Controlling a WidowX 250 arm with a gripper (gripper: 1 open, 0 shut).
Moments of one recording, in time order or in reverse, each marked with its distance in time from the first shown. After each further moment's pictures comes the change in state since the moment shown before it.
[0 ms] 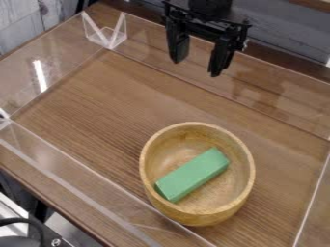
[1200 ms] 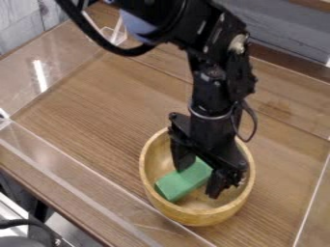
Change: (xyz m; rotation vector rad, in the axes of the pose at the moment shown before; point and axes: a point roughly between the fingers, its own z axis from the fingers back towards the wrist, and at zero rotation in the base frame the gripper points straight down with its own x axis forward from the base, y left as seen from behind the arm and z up) arm -0.072 -0.062 -0.092 -0.004 -0.050 -0.268
